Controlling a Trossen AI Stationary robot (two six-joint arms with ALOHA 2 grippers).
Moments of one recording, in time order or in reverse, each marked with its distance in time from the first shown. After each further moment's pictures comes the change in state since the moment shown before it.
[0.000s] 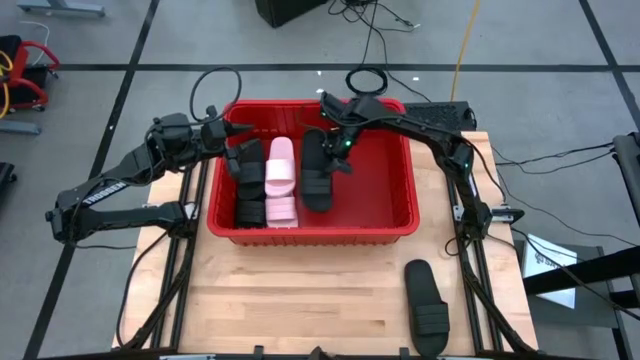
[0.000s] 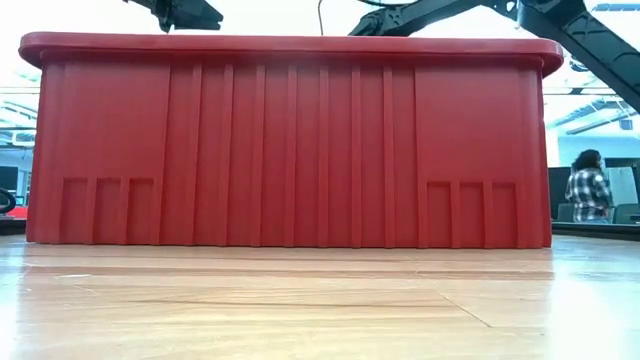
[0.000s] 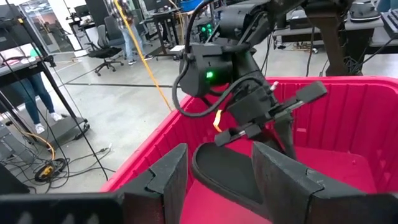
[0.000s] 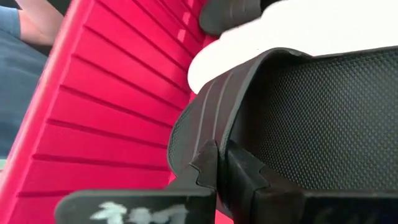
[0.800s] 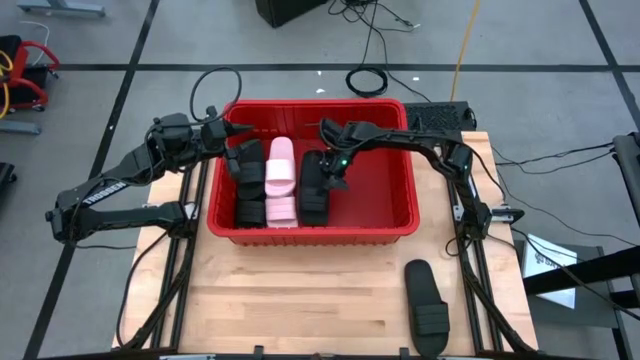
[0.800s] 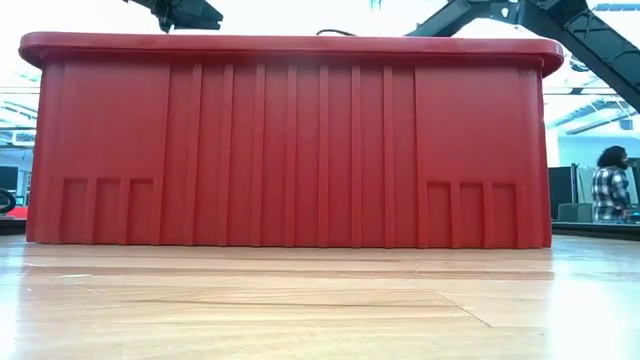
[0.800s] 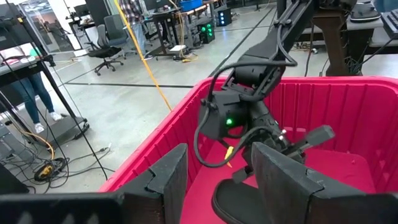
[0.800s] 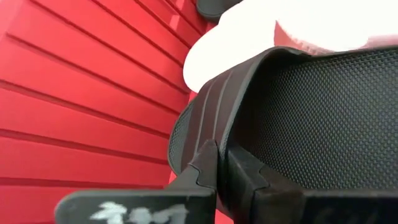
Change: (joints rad) left arm 0.000 0.000 0.000 -0.001 0.000 -0.003; right arm 0.035 -0.001 -0.332 0.400 -0.082 0.155
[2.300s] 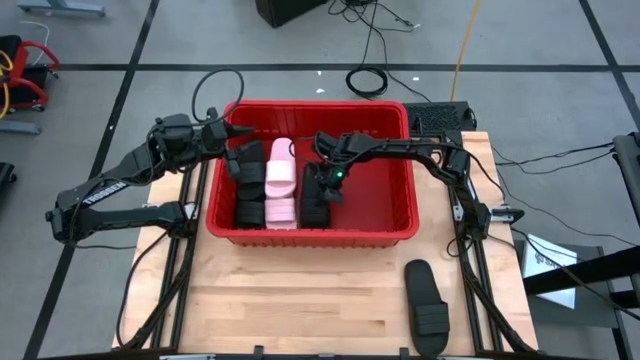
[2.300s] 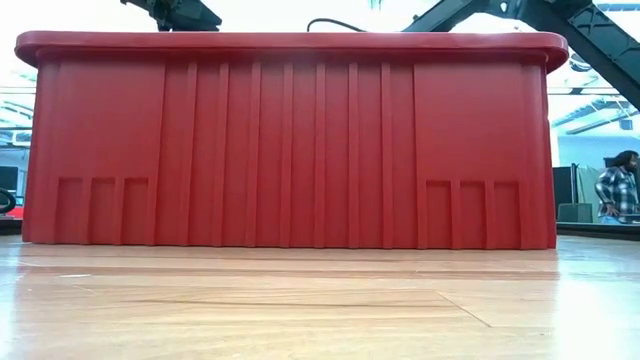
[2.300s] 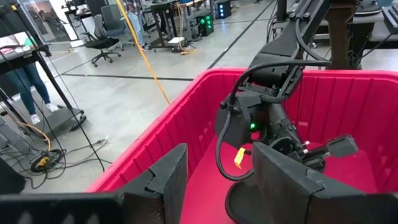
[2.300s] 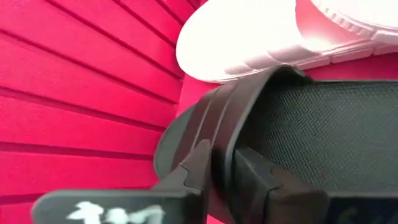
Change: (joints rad) left arm 0.000 0.000 0.000 -0.033 -0.001 -0.016; right arm 0.090 0.000 -0.030 0.037 0.112 0.067
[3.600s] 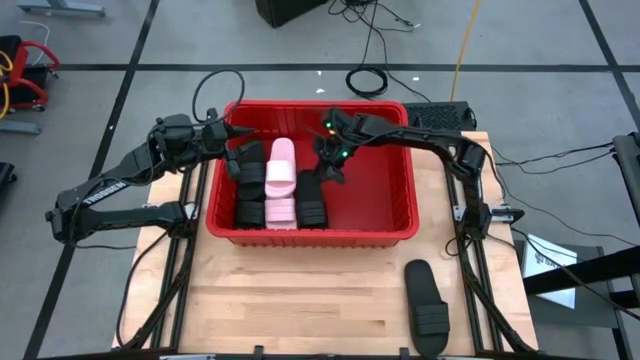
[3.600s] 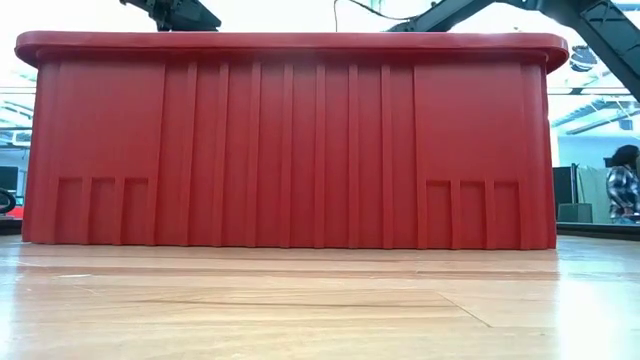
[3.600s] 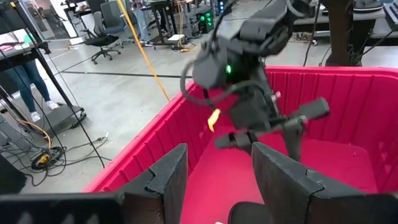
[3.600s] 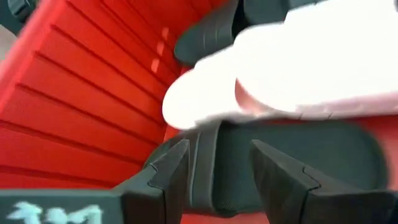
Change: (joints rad) left arm 0.000 0.000 0.000 -0.011 -0.003 0.000; right arm -0.100 -0.109 0.000 0.113 0.002 0.041
